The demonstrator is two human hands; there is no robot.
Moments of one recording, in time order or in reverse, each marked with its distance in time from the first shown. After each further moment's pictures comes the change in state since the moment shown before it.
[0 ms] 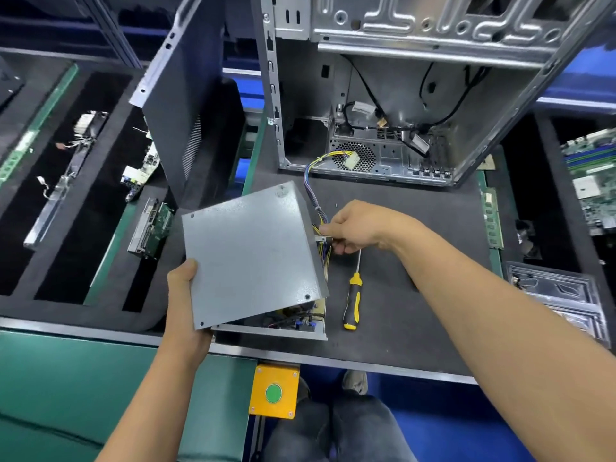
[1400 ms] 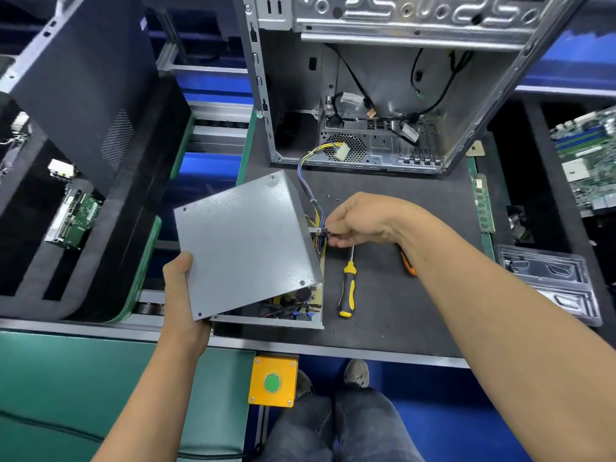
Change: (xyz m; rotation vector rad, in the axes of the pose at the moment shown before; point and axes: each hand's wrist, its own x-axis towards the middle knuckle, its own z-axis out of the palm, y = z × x) left_hand -0.023 -0.053 0.096 -0.035 0.053 0.018; right_hand -0.028 0.099 -0.067 0.349 -0.046 0.094
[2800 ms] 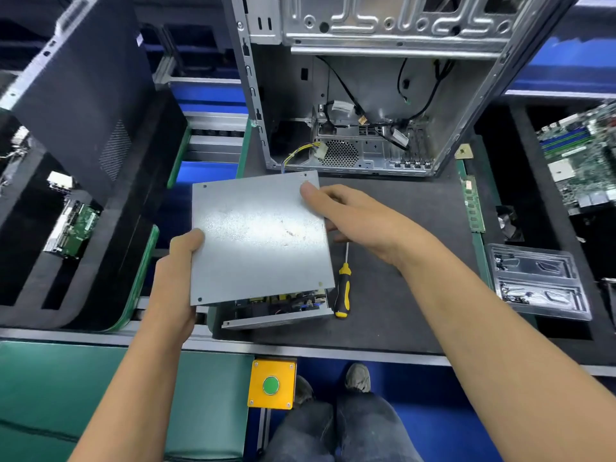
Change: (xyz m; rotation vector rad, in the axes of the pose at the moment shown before) left_hand -0.015 0.053 0.013 0.252 -0.058 -0.001; right_hand -0.064 -0.012 0.026 -0.046 0.150 -0.314
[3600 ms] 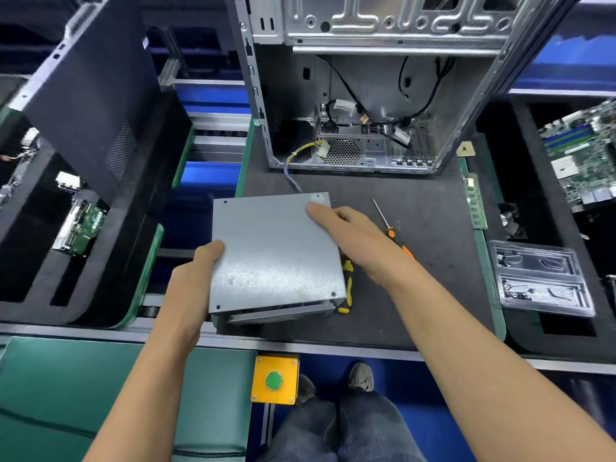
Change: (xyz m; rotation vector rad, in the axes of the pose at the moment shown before) left_hand -0.011 -0.010 -0.003 0.147 0.008 -0.100; right_hand -0.012 0.026 0.024 0.098 0.111 0.101
